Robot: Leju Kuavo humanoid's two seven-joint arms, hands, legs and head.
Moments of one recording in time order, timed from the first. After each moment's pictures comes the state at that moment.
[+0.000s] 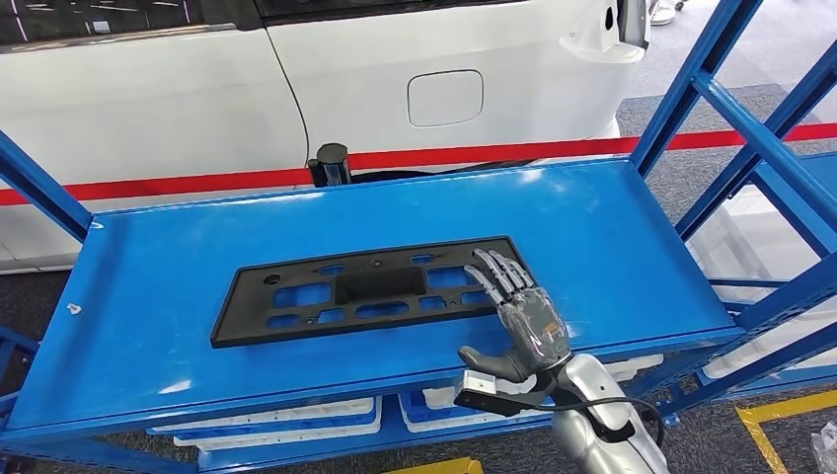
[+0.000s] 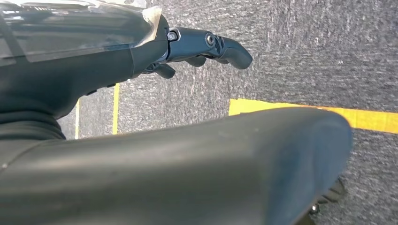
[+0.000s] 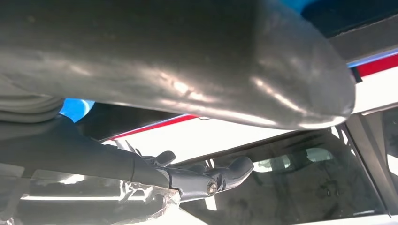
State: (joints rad) left arm -0.09 -0.19 1.31 -0.20 -1.01 0.22 -0.13; right arm -0.21 -0.18 0.42 -1.34 1.04 -0.35 -0.28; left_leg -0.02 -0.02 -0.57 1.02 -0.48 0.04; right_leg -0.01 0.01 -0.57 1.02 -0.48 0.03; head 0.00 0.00
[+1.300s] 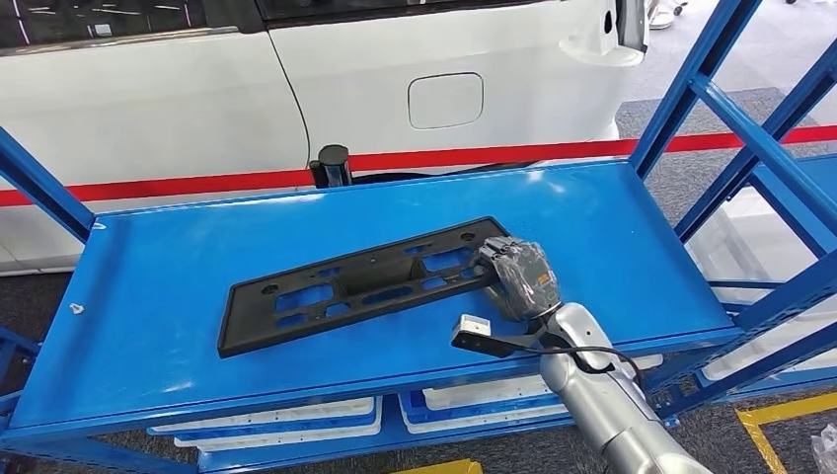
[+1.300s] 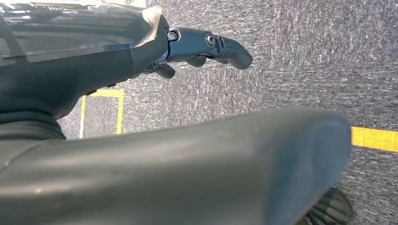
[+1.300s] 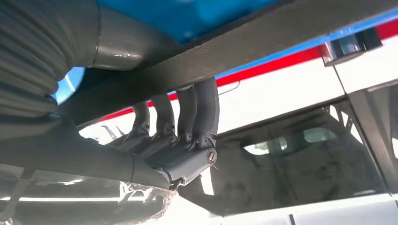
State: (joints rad) left arm -0.09 -0.17 1.31 -0.19 -1.05 0.26 -0.10; right arm -0.50 -0.13 0.50 -0.93 0.91 -0.49 -0.38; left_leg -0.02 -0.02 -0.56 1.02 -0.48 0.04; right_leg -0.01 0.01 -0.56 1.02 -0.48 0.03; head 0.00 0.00
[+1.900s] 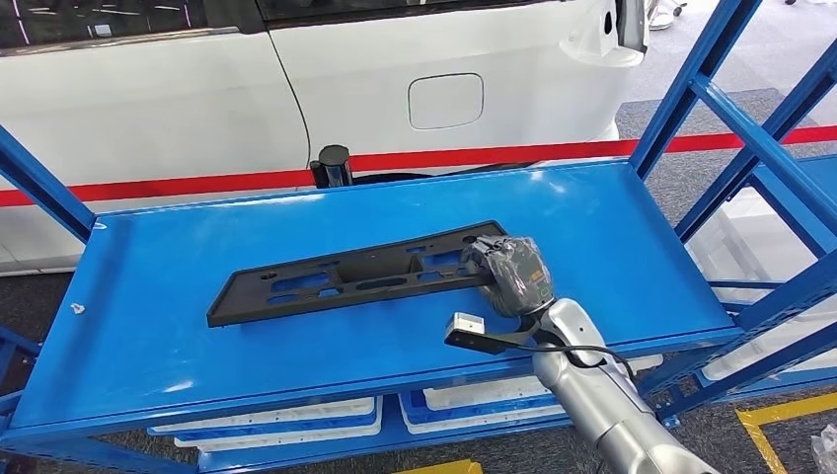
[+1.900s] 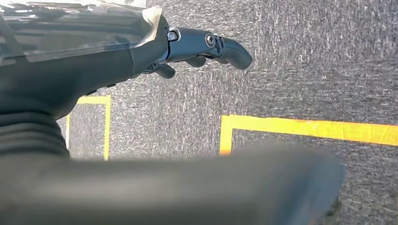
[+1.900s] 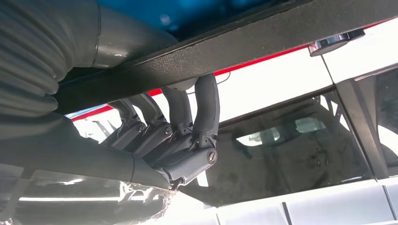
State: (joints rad) left arm -0.08 -0.16 1.29 -0.18 -1.06 0.26 -0.17; right arm -0.53 -0.12 0.56 -0.90 0.86 -0.55 -0.38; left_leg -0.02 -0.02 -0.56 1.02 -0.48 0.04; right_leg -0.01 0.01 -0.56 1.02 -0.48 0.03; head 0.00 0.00
